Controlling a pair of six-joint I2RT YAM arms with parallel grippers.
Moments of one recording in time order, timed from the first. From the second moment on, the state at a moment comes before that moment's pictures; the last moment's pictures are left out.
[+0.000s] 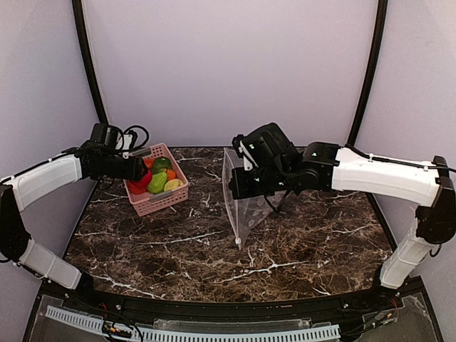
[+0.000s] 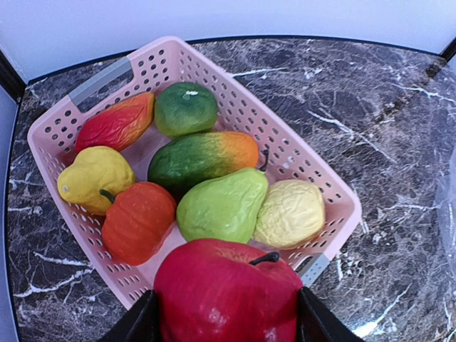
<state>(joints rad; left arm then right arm) -0.23 1.39 1.06 -0.44 0.03 -0.09 1.07 1.63 1.47 -0.54 0.19 0.59</state>
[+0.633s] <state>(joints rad) -0.43 1.19 0.95 -0.33 0.31 -0.26 1.02 1.53 1.42 -0.51 0.16 0.53</state>
